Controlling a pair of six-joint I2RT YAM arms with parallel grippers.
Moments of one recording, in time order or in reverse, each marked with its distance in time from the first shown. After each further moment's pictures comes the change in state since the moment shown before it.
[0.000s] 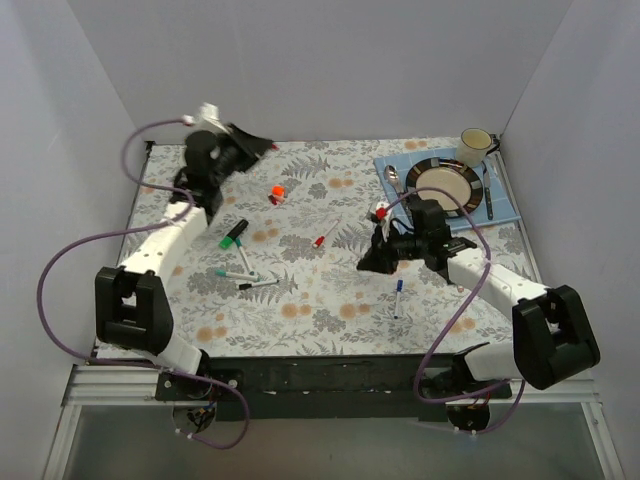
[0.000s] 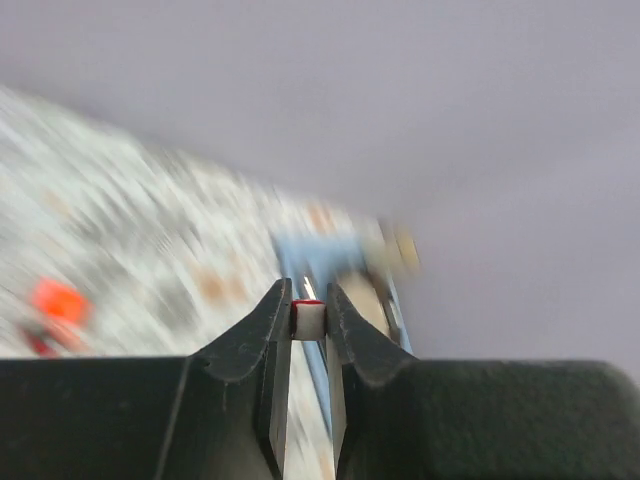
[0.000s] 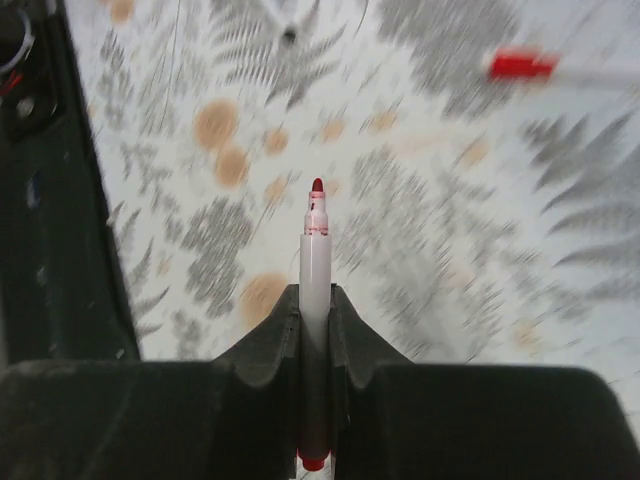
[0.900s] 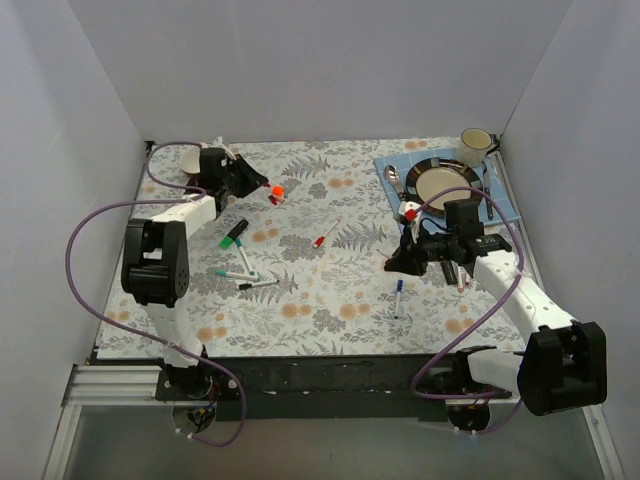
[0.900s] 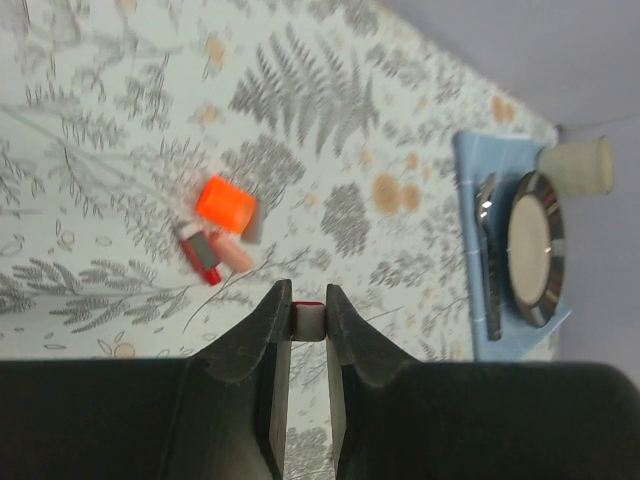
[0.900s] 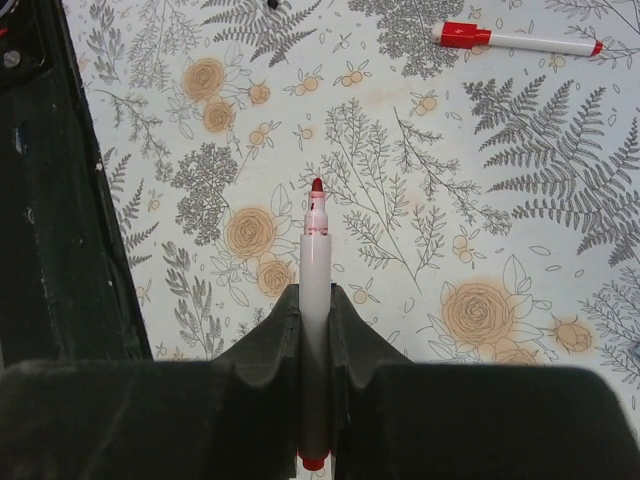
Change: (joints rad) left arm 0.169 0.315 0.048 -0.008 -0.020 0.160; right arm -0.202 -0.137 0.035 -0.465 -0.104 -0.307
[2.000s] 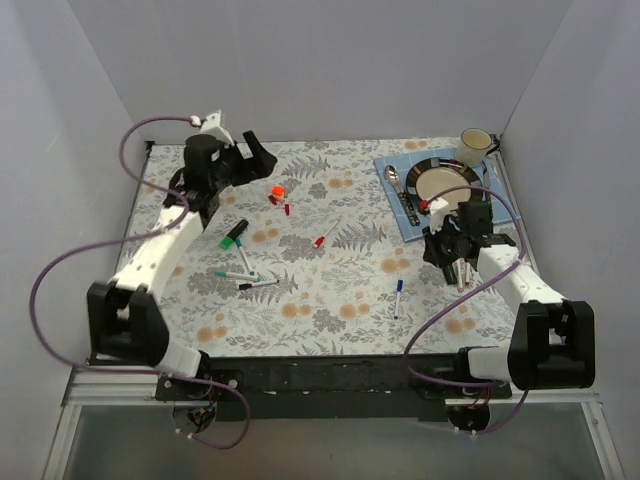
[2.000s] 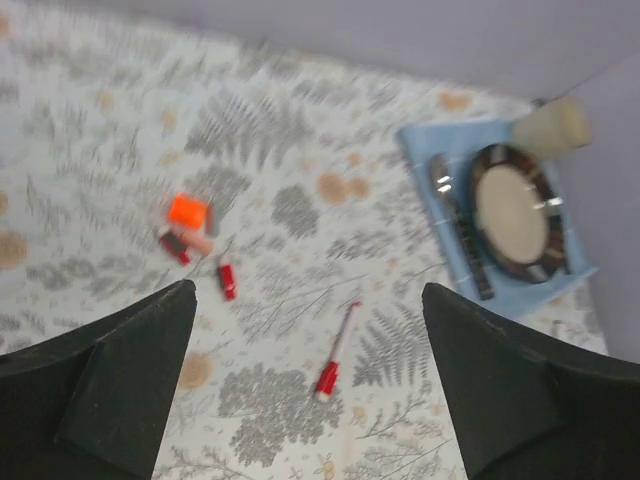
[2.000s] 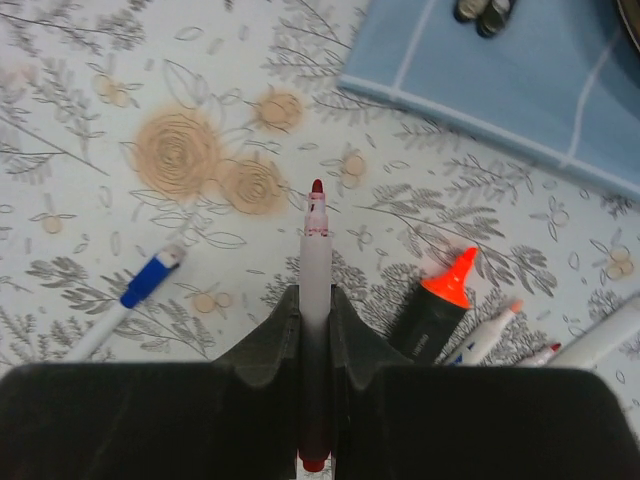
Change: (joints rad) left arm -0.109 -0.255 0.034 -0.294 -0.151 0.229; right arm -0.137 0.095 -0.039 0.097 0.544 0.107
